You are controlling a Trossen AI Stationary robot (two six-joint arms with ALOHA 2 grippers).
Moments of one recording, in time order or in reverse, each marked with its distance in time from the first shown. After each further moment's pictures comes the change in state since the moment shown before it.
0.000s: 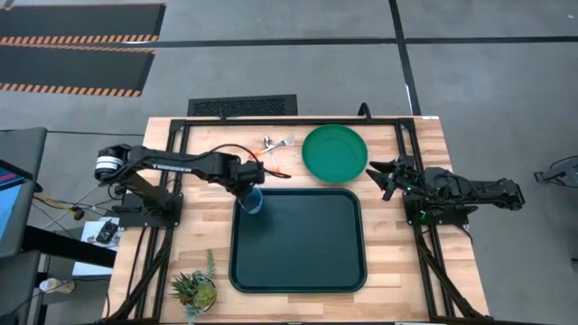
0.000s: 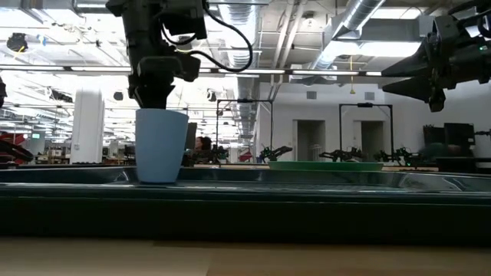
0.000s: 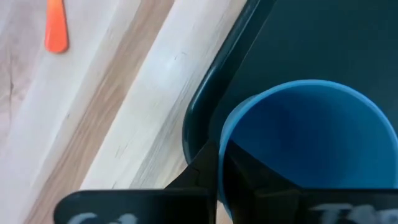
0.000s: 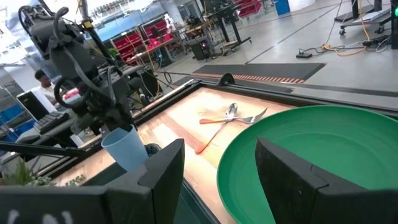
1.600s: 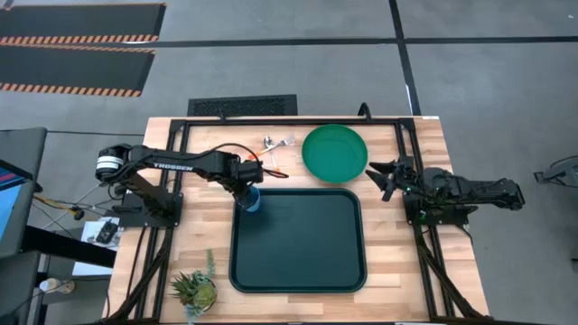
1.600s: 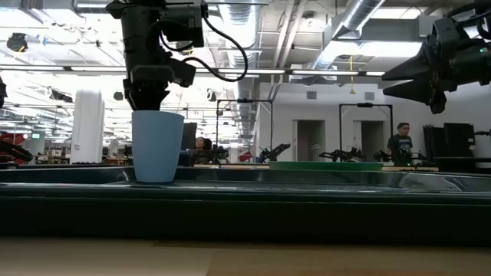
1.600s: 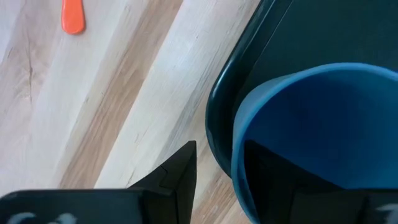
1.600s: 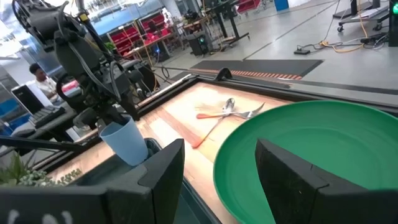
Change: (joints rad) left arm 0.015 0.004 -0.001 -0.055 -0.024 0.036; right arm 0.000 0.000 0.000 -0.029 0.000 0.000
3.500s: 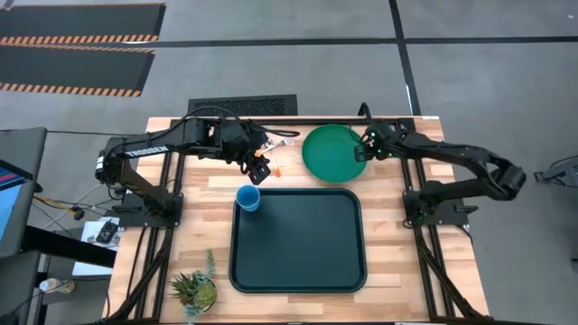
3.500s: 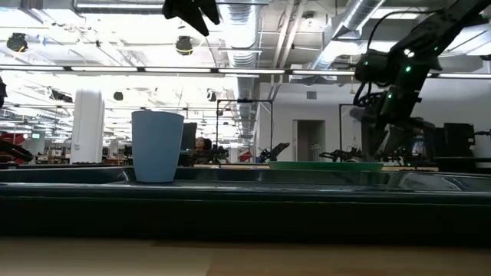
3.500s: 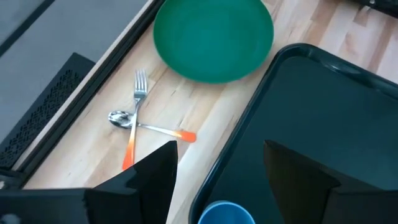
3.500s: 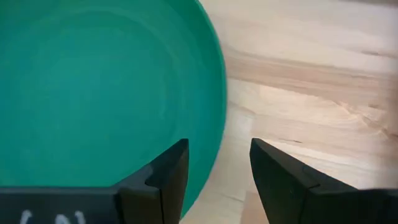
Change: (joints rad) left arm -0.018 -0.002 0.654 -0.205 -0.118 0.009; right arm -0.751 1.190 0.484 -0.271 -0.300 0.119
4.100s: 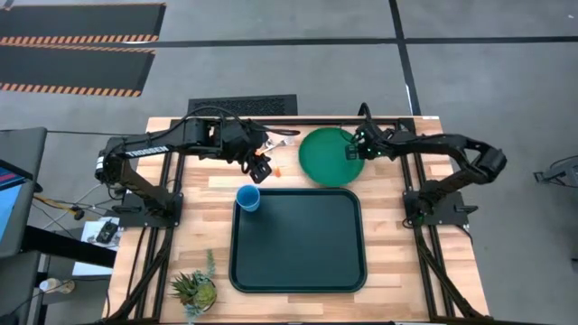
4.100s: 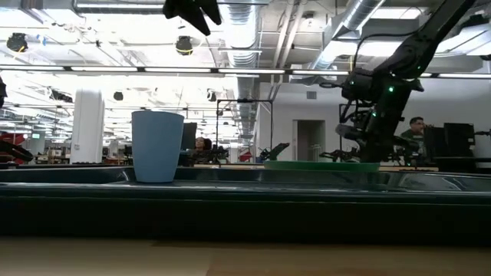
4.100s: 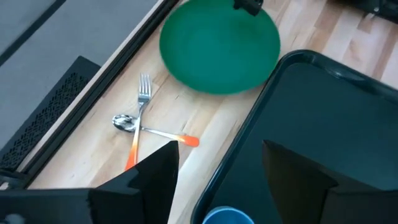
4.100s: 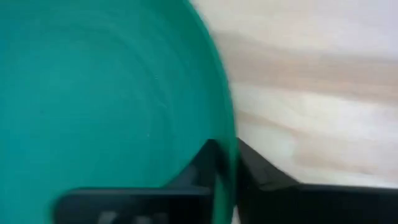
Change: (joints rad) left arm -0.002 0.000 0.000 0.017 -0.021 -0.009; right arm -0.003 0.231 0.006 0.144 -0.035 0.059
